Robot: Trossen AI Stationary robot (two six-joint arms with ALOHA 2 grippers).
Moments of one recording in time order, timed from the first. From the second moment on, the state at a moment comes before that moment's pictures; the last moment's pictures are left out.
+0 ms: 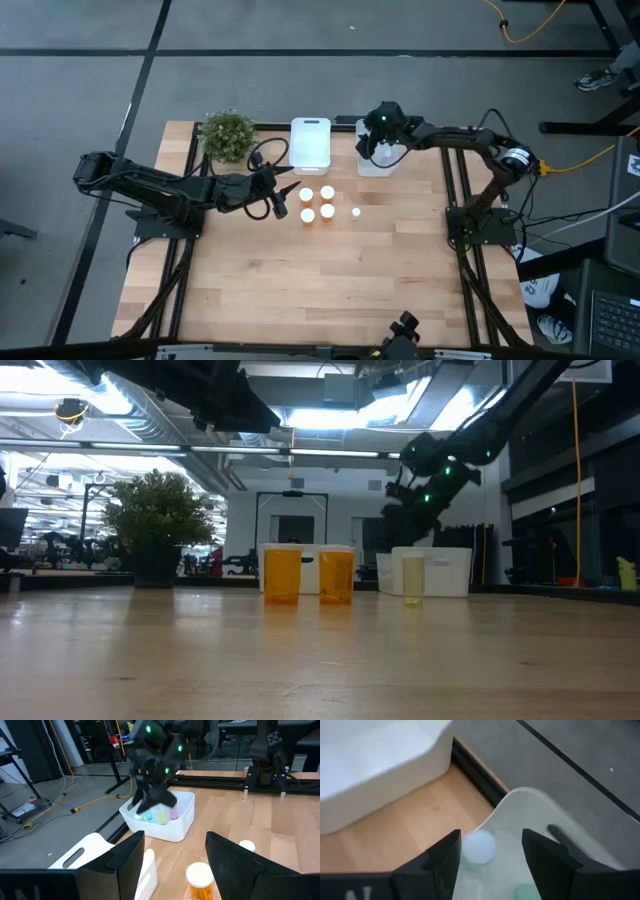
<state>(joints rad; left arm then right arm) -0.07 1.13 0.63 0.26 -0.61 0.01 -0.72 1.68 0.94 0.02 0.03 -0.11</state>
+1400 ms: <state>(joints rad) -0.07 1.13 0.63 0.26 -0.61 0.01 -0.10 1.27 0.46 0.01 -0.11 0.10</state>
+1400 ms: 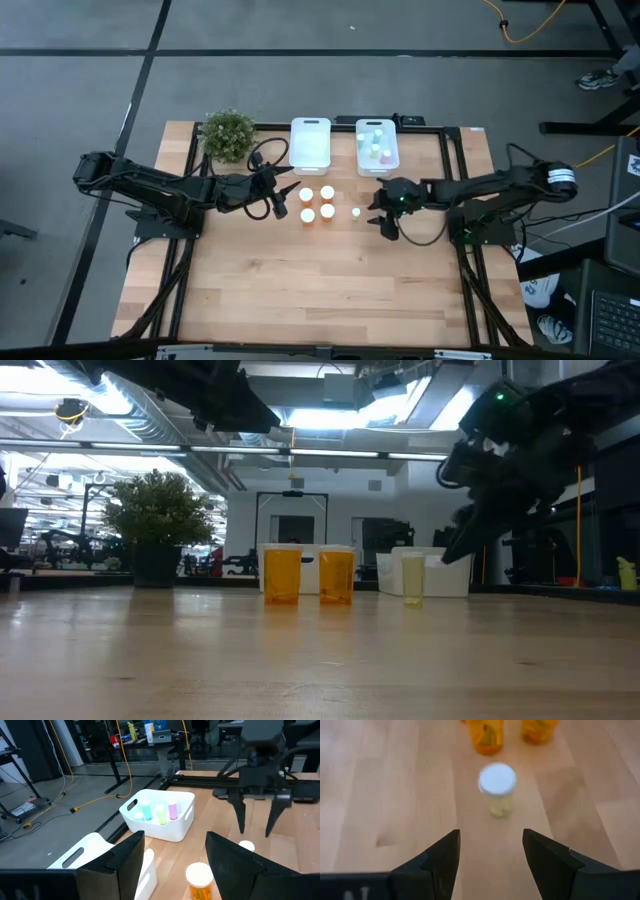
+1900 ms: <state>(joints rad) -0.07 1.13 0.63 0.26 -0.61 0.01 -0.08 1.47 0.58 0.04 -0.02 -0.06</state>
